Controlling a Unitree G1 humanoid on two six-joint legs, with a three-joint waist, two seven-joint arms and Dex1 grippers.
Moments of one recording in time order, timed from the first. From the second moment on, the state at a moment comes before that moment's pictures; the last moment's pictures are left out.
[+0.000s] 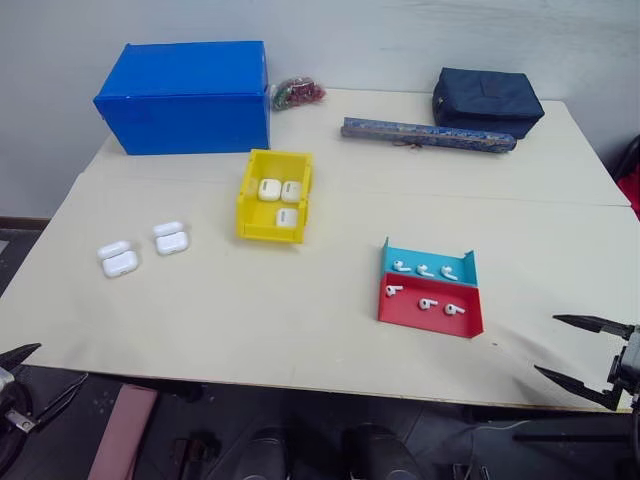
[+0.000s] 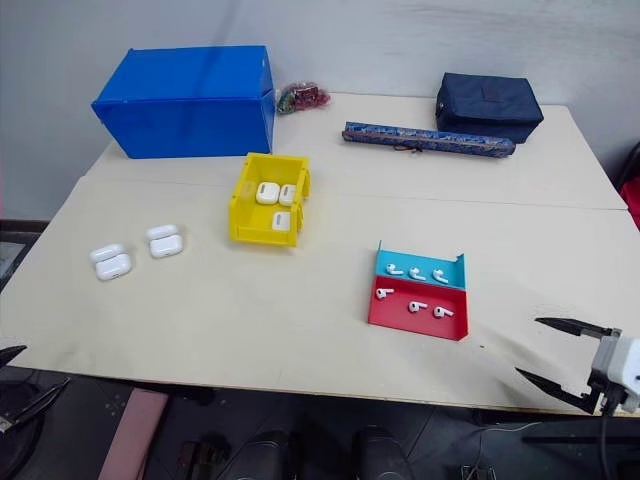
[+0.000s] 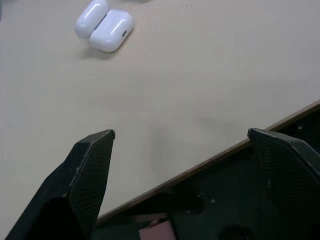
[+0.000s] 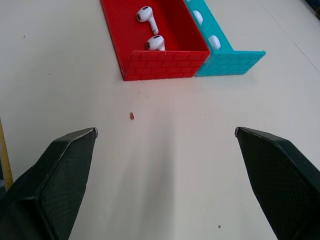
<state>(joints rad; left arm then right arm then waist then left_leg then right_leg) 0.55 0.72 0.81 0.03 -0.36 -0.13 -0.90 0.11 -0.90 -0.44 0.51 0.46 -0.61 1.47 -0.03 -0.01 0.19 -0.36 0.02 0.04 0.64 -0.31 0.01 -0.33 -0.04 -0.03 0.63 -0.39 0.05</state>
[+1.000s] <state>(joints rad) 0.10 0.55 1.10 -0.54 -0.90 1.22 0.22 -0.10 -0.60 -0.26 0.08 0.65 -0.39 1.43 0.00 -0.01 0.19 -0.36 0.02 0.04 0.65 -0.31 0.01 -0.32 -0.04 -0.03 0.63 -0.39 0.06</state>
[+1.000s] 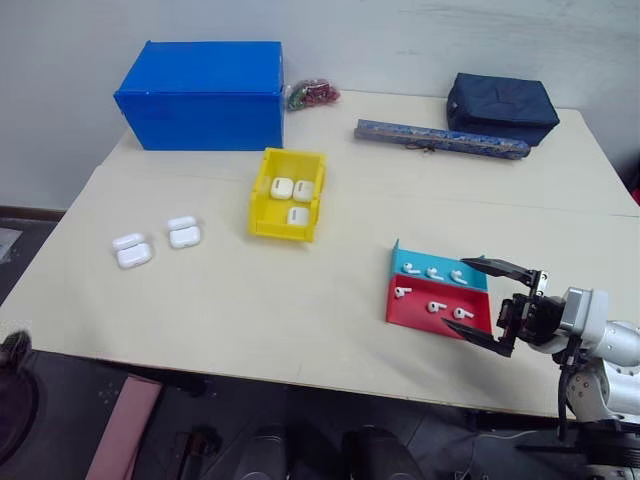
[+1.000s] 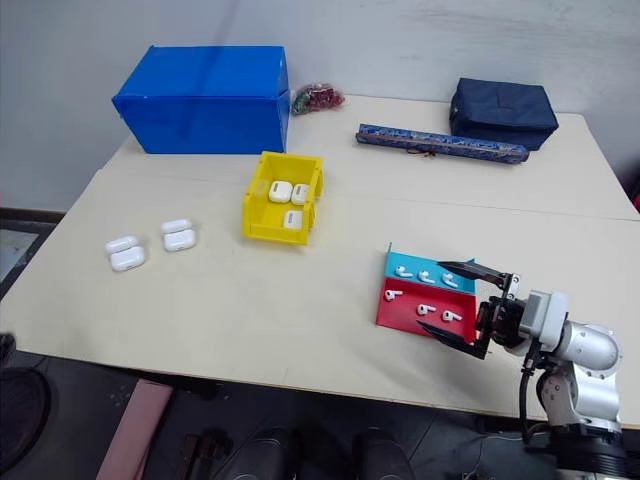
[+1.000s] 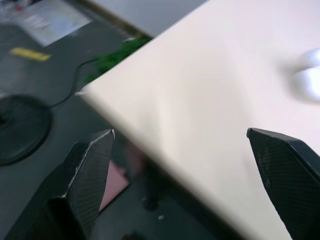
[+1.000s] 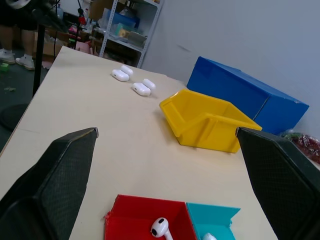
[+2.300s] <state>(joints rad) -0.70 0.43 0.55 0.10 -0.18 1.29 0.37 -0.07 -0.56 -0.24 0.04 0.62 -0.37 1.39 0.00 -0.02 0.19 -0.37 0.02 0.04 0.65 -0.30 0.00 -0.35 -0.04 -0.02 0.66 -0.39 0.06</state>
